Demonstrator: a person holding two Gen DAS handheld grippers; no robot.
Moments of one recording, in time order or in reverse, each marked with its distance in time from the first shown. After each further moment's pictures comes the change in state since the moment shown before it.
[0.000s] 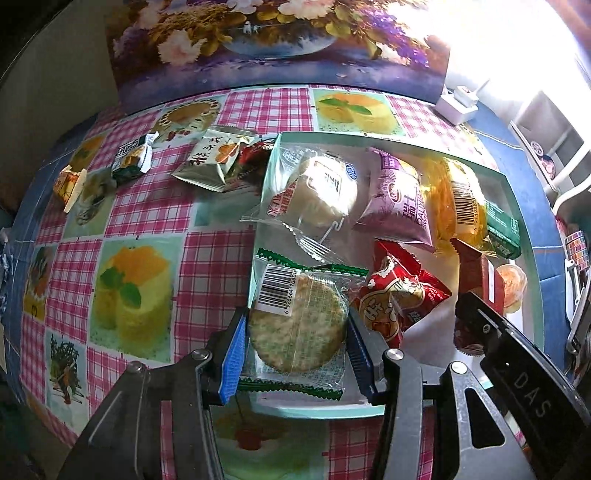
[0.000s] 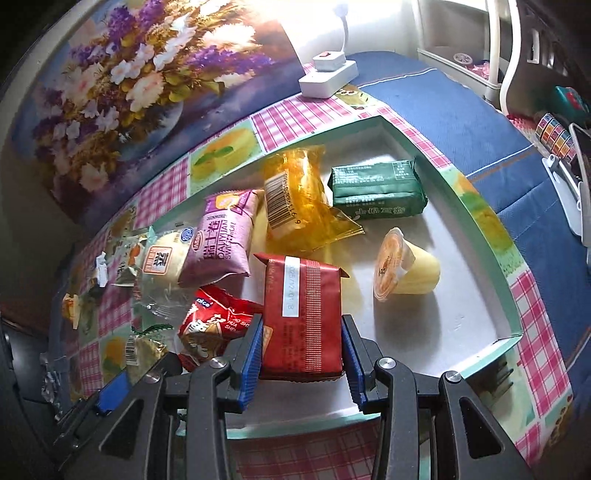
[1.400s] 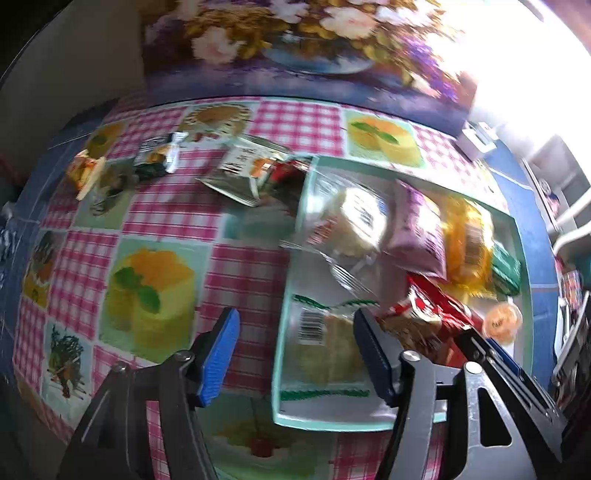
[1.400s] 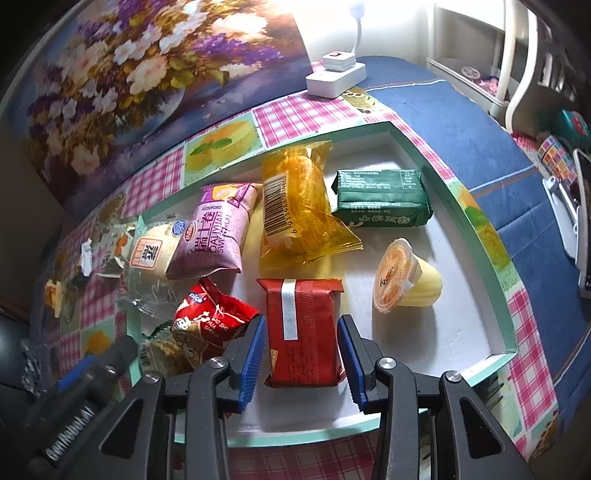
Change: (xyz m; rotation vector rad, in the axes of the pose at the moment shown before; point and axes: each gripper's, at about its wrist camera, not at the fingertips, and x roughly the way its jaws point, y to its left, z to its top) left arm -0.008 0.030 0.013 -0.131 -0.033 -0.004; right arm 0.004 0.016 0.011 -0.071 0.012 -0.079
